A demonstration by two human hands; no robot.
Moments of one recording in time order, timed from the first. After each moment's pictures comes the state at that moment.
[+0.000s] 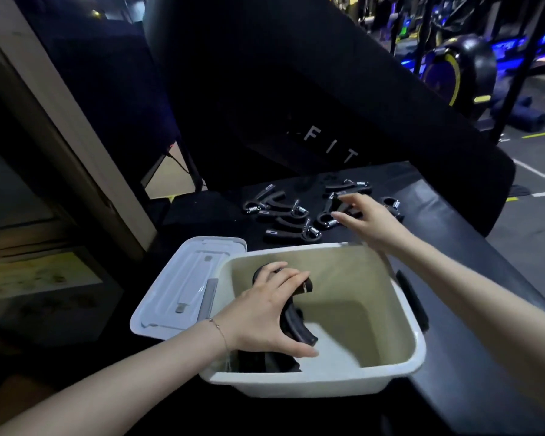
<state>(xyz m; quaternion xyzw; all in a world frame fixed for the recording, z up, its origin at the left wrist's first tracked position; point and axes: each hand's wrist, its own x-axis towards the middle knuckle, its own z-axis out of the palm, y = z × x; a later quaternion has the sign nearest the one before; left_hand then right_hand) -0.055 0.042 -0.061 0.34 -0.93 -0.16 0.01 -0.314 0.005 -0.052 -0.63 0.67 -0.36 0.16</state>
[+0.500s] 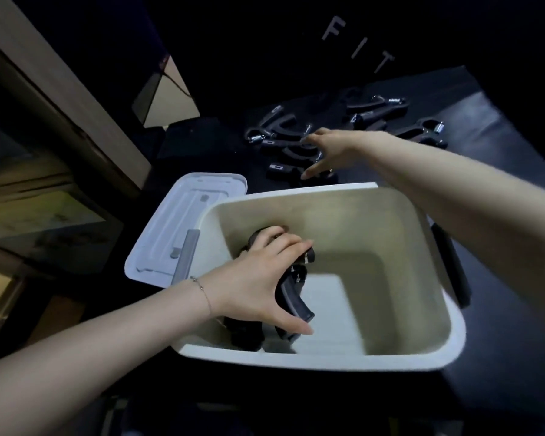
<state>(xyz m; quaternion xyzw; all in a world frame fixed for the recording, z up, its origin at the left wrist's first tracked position) -0.058 0.032 -0.079 0.36 -0.90 -0.21 -0.12 -0.293 -0.126 -0.093 -0.76 0.62 -0.02 0.19</state>
